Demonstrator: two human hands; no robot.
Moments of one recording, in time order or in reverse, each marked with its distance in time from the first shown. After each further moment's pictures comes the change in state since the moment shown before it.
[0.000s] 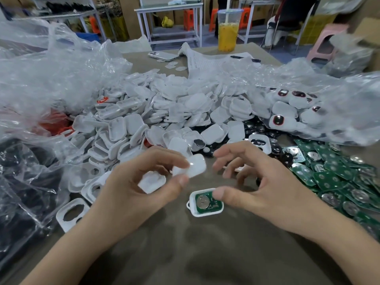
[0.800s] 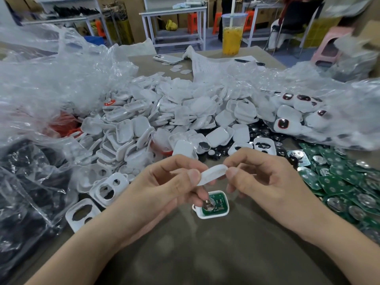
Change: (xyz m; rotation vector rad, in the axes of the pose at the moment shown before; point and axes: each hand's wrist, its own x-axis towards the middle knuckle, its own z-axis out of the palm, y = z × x) left_hand 0.008 0.005 0.010 -0.870 -0.215 -0.450; right_hand 0.002 -0.011 0.006 0.204 0.088 0.017
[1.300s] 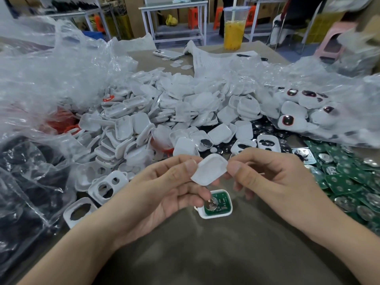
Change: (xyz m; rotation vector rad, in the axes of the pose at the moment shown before) left_hand 0.003 0.004 -0.002 -0.200 0.035 -0.171; right_hand 0.003 0.007 -0.001 0.009 0.053 -0.014
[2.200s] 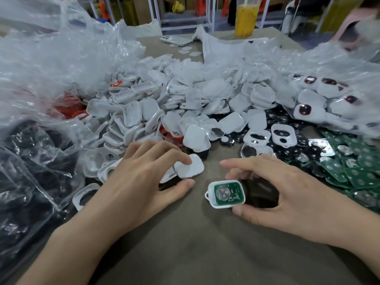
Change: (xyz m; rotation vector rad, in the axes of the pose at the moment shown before) left_hand -0.021 0.002 -0.032 1.834 0.257 0.456; right_hand -0.012 0.017 -0.008 -0.549 -0.344 -0.132
